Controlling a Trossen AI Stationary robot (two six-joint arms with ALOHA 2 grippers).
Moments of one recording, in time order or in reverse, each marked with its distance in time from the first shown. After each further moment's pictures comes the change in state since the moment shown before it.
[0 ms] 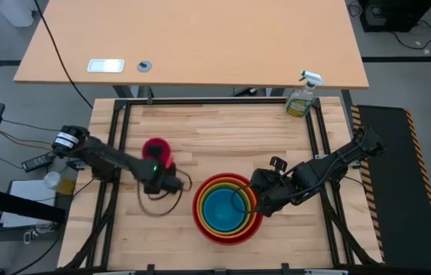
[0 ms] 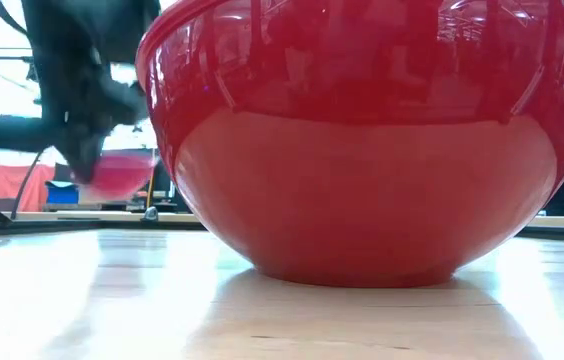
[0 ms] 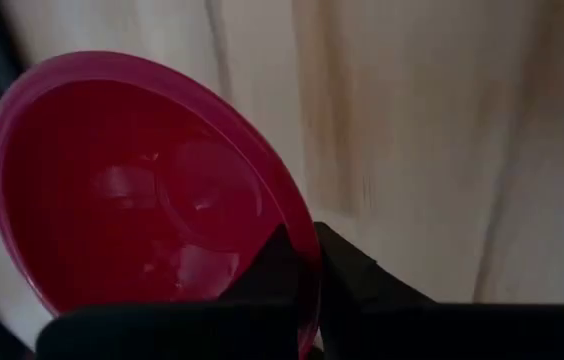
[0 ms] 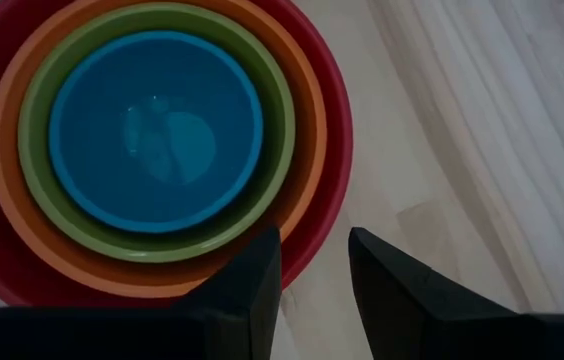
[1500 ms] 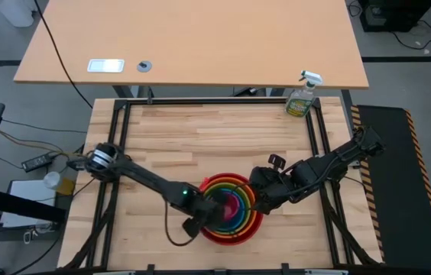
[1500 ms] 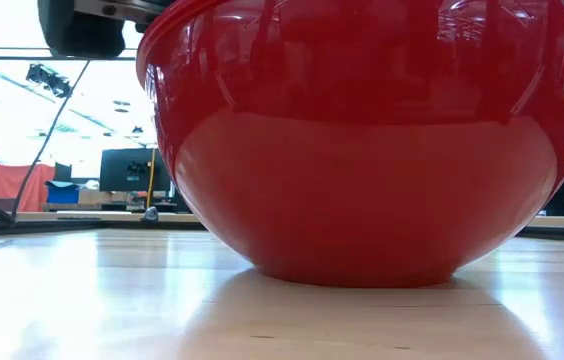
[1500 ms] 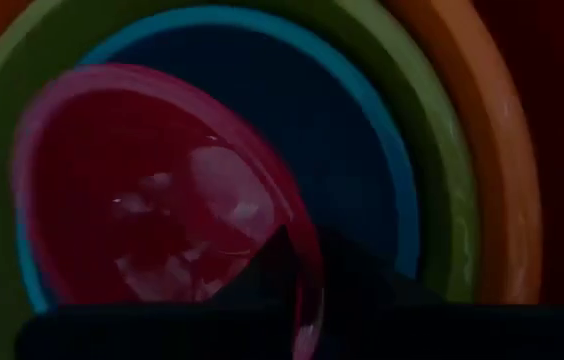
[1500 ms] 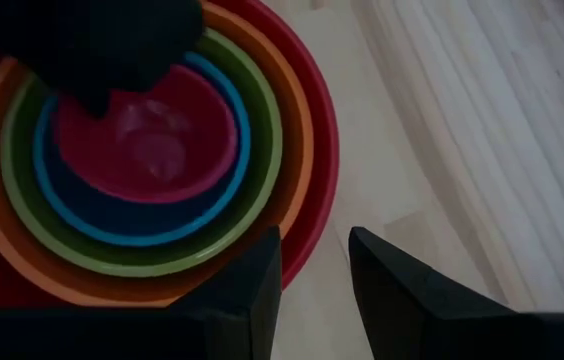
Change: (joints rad) left arm -0.129 0.410 0.568 0.576 0.422 0.719; right arm -0.019 0.000 0.000 0.008 0.022 -0.037
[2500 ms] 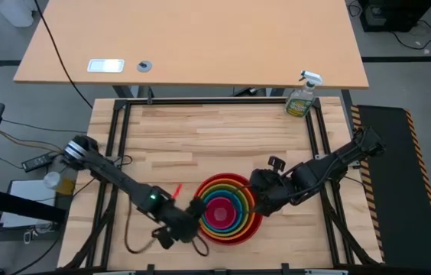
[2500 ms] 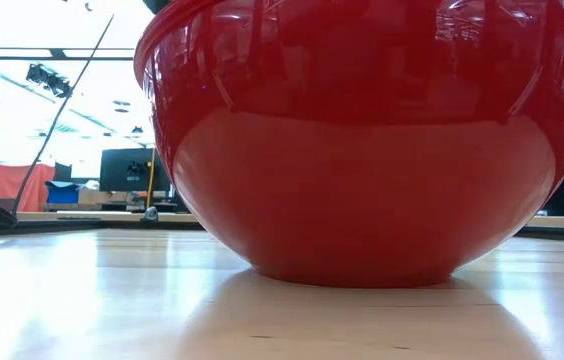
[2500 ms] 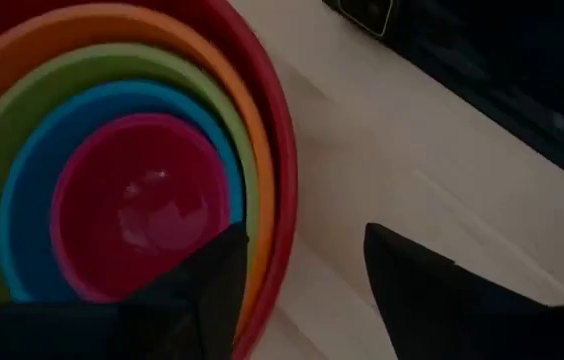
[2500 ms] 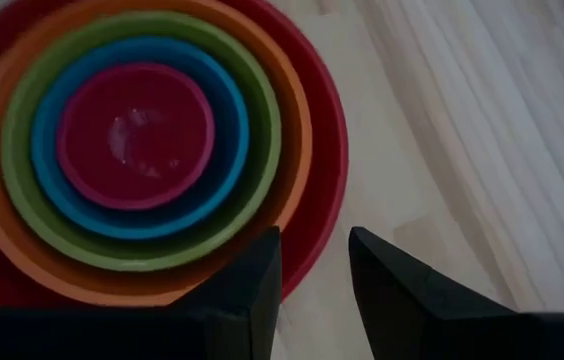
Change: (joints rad) left arm -0.149 -0.254 -0.164 0.001 0.015 -0.109; right arm 0.018 0.000 -0.015 0.026 0.010 0.009
